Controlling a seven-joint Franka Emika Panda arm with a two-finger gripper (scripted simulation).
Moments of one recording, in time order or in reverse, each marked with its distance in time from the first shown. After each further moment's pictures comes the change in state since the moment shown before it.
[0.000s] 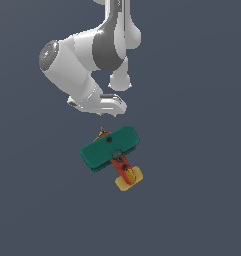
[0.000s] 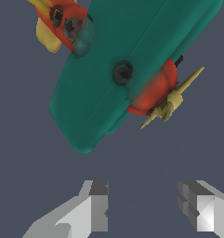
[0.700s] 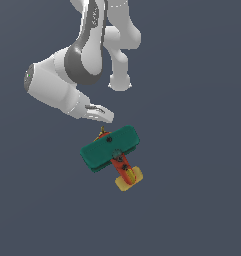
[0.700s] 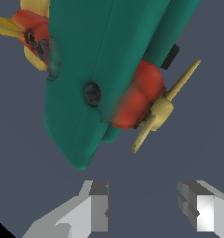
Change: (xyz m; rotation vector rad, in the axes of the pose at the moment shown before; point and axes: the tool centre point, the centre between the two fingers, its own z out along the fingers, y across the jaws) arm 0.021 0.026 0.013 0.182 -0.072 0.140
